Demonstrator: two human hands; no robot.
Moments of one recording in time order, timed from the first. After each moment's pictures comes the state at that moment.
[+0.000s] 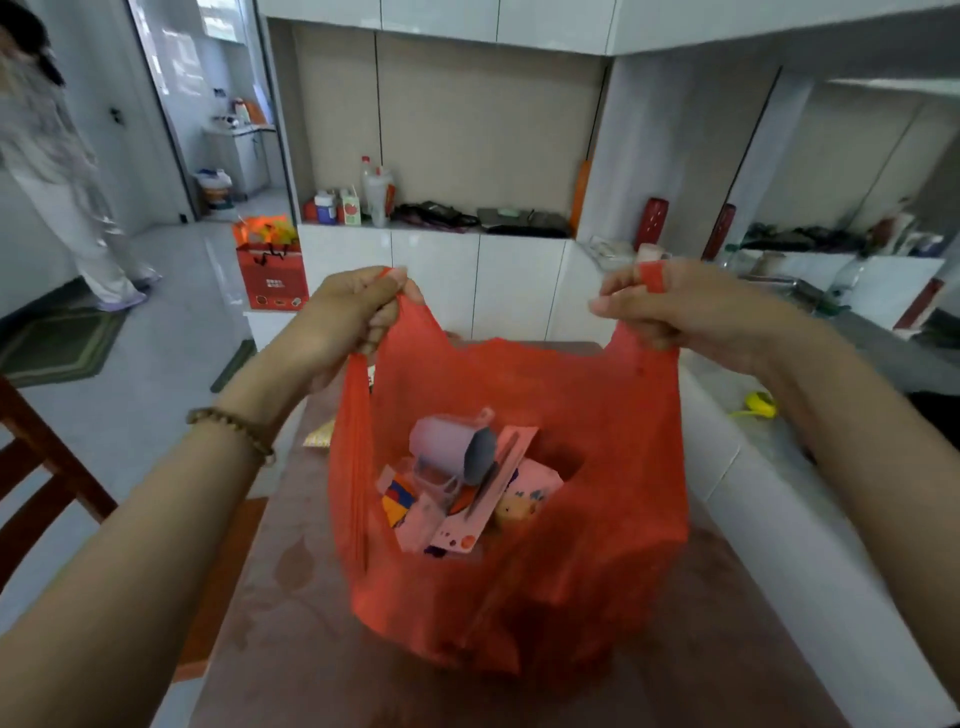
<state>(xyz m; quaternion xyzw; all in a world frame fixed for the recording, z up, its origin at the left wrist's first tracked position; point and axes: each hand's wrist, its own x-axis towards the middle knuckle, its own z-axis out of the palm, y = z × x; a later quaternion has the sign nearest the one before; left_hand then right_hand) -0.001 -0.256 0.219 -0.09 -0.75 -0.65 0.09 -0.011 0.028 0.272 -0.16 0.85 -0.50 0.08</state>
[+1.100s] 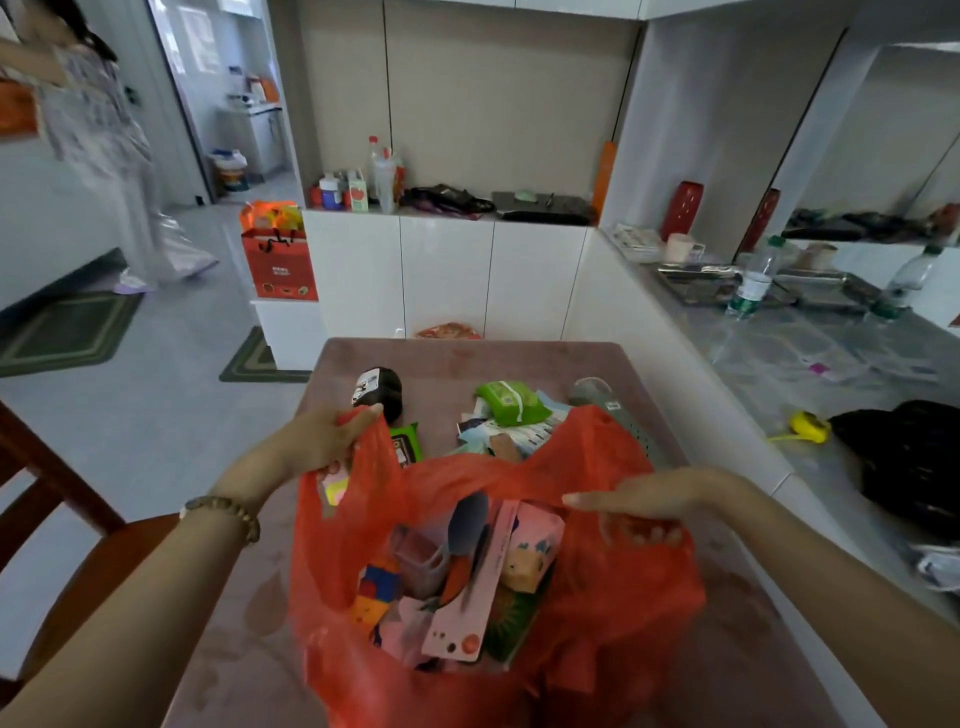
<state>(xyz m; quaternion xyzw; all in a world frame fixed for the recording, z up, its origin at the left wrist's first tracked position) -0.084 -0.288 0.102 0.12 -0.91 -0.39 -0.09 -0.116 0.055 0.107 -0.09 0.88 -0.16 0.45</state>
